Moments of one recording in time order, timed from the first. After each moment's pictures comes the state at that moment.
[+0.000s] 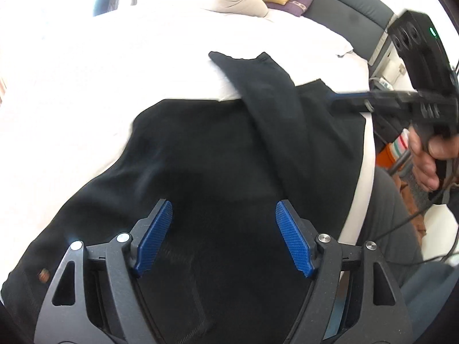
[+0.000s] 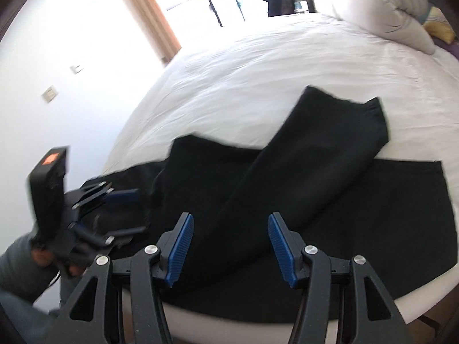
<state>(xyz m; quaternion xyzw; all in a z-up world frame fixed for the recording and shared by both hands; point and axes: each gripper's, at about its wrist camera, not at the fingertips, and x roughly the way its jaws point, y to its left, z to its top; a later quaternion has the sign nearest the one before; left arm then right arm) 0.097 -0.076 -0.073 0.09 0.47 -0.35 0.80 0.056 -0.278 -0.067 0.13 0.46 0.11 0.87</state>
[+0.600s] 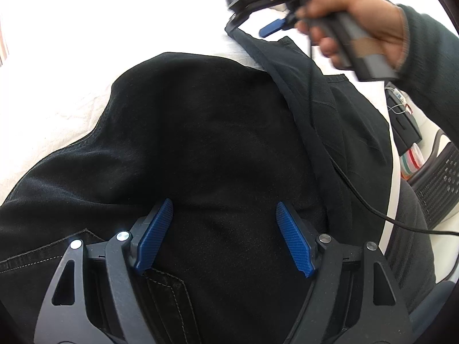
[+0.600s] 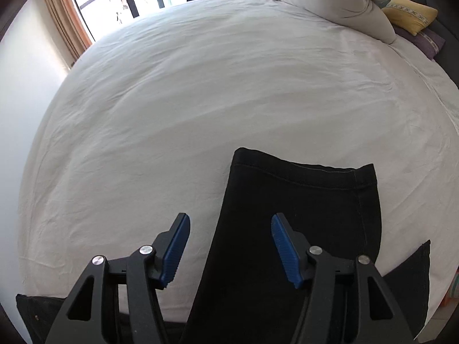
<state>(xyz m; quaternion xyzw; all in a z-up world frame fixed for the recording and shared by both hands) 0.116 -0.075 -0.133 0.06 0.49 -0.32 0.81 0.286 -0.297 -0.126 0.10 0.53 -0.08 0.84</state>
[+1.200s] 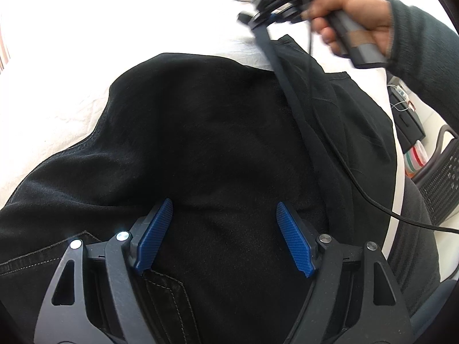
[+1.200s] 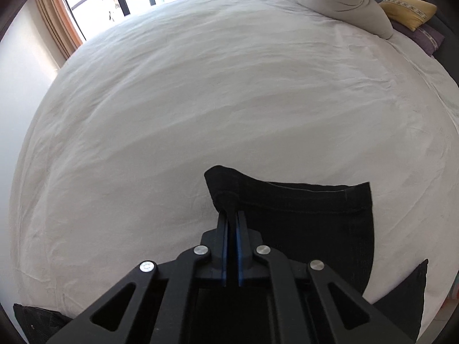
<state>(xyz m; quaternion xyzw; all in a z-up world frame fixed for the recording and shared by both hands) 0.111 -0.088 -0.138 0.07 0.49 -0.32 0.81 0.296 -0.340 -0.128 0.12 0.52 -0.09 0.84</state>
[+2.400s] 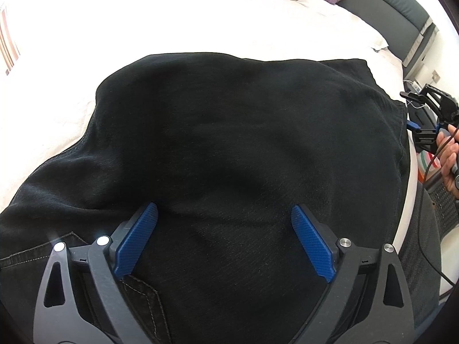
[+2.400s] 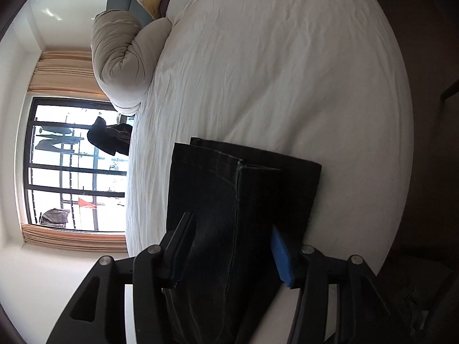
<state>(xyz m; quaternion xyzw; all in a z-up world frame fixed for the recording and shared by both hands) 0.113 -0.113 -0.137 0.10 0.51 -0.28 0.81 -0.038 -0.542 -0.193 0.63 0.26 -0.17 0.71</state>
